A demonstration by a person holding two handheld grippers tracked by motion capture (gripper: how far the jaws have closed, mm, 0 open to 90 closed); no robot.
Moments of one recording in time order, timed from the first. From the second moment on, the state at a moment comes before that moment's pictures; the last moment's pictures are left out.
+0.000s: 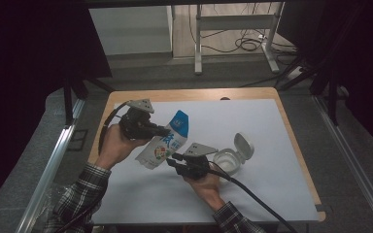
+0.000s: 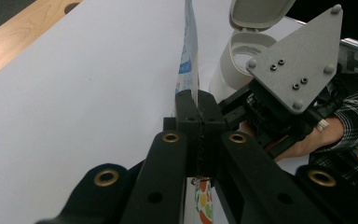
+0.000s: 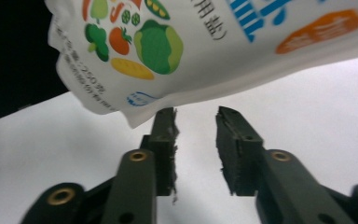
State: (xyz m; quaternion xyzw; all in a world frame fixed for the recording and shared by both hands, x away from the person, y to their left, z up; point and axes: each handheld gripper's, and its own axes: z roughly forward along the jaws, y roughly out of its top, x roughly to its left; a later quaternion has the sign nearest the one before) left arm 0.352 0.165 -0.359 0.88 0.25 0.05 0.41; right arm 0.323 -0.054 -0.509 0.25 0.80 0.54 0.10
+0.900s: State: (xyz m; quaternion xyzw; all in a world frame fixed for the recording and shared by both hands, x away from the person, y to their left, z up) left arm 0.340 0.194 -0.369 0.88 0.25 0.03 0.40; right arm 0.336 -0.054 -0.489 0.27 0.74 0.61 0.05
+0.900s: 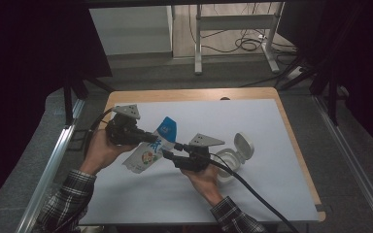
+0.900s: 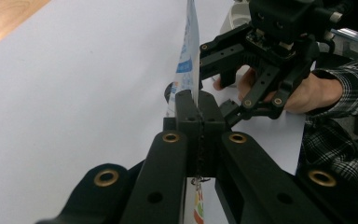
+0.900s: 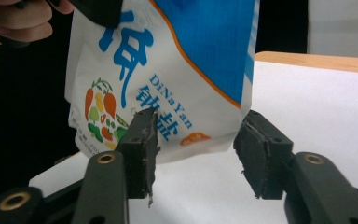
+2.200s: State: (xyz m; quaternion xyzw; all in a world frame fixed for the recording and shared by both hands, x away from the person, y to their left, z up) left arm 0.344 0.204 -0.389 0.87 0.26 0.02 0.41; right arm 0.332 -0.057 -0.466 0.28 0.75 0.59 0.11
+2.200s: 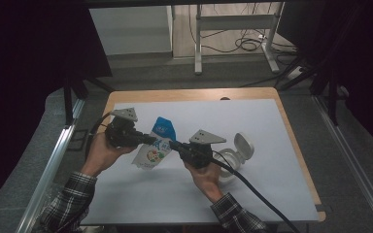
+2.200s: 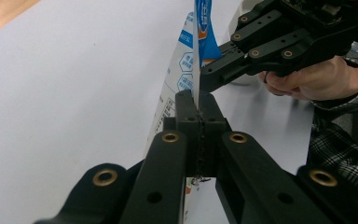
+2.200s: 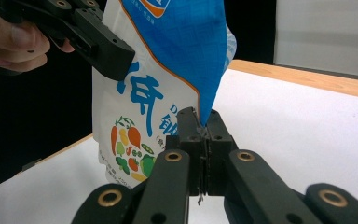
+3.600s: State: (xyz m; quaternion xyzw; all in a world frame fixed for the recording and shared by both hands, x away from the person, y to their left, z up) left arm 0.346 0.209 -0.395 0.87 0.27 0.02 0.42; right arm 0.334 -0.056 -0.464 0.28 0.75 0.58 0.11
